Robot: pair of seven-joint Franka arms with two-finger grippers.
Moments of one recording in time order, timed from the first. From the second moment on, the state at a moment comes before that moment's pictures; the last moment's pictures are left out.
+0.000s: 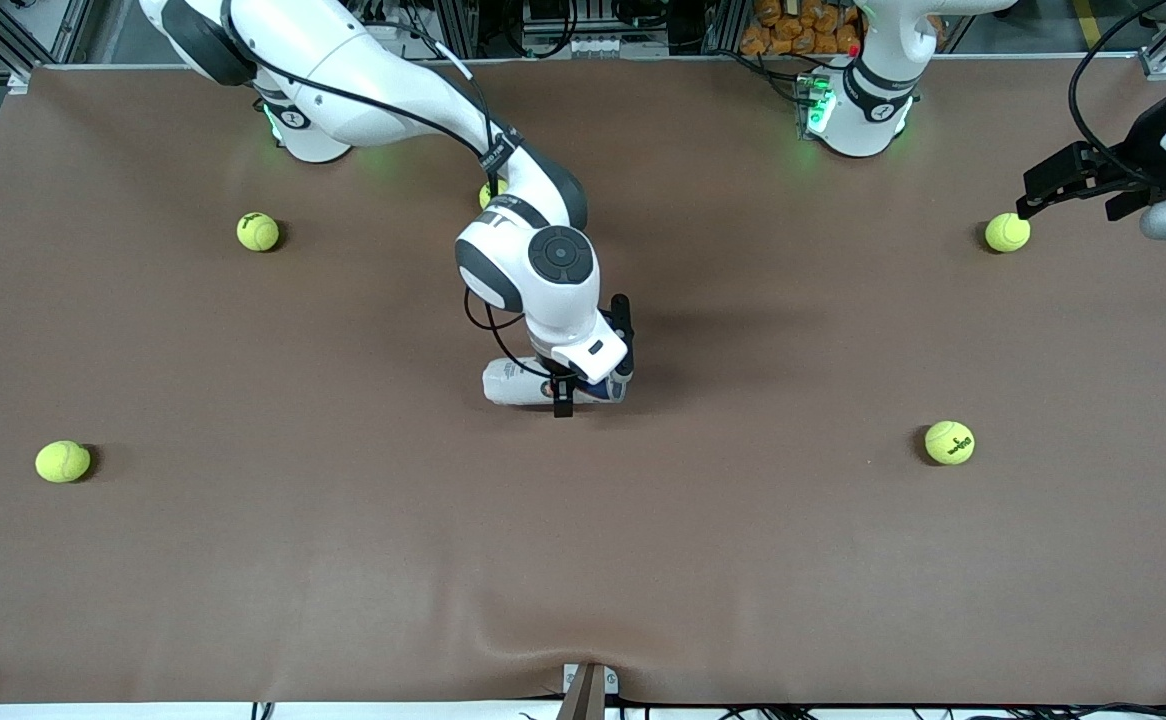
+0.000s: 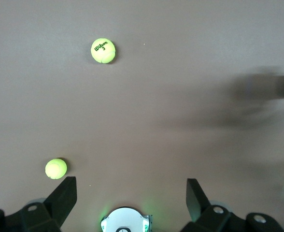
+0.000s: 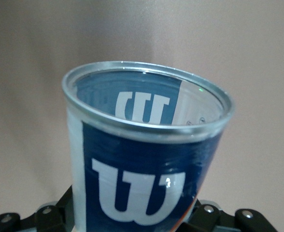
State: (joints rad) left arm -0.04 -0.05 -0.02 -1.54 -0.06 1.39 -0.08; right arm 0.55 0.79 0.26 -1.38 -0.35 2.18 -0.68
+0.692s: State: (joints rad) left arm -0.04 -0.04 -0.02 -1.55 -0.06 1.39 -0.08; right arm 0.57 0.81 0.25 -1.48 -0.40 2.38 -0.67
